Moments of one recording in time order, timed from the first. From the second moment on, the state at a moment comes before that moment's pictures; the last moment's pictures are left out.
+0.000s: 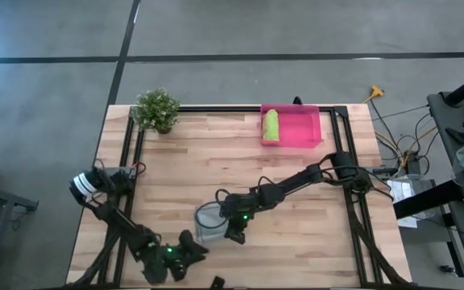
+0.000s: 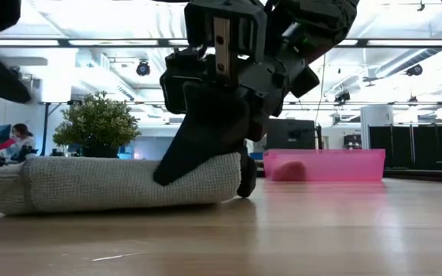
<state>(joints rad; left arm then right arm) -0.96 1.85 0.76 0.51 -0.86 0.45 0.23 2.16 1.30 0.11 -0.44 0.64</state>
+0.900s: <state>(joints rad) -0.81 1.81 1.01 -0.29 -0.65 -0.23 0.25 2.16 1.30 0.16 -0.45 0.64</state>
